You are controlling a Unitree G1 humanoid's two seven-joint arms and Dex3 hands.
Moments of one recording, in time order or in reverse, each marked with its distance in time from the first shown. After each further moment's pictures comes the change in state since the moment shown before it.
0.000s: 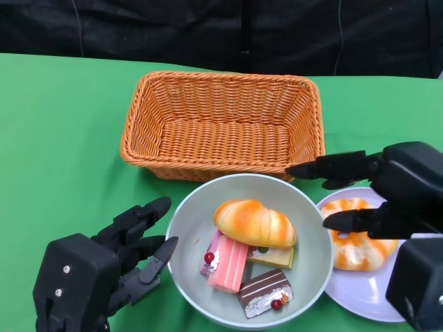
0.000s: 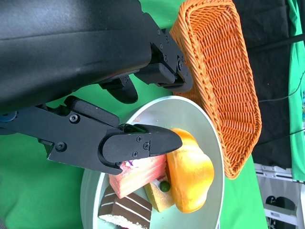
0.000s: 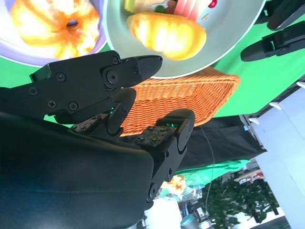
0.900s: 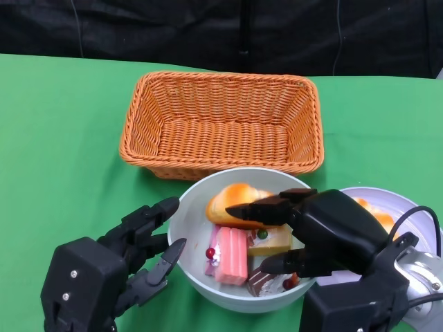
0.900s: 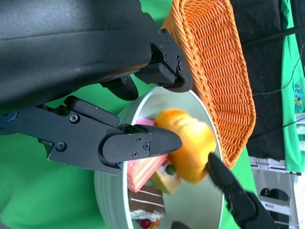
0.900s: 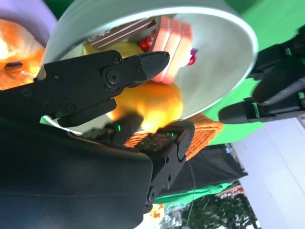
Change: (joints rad) left arm -0.002 -0.006 -0.028 0.029 0.001 -0.054 0.000; right arm -0.061 0.170 0.233 0.443 -0.237 -0.253 -0.295
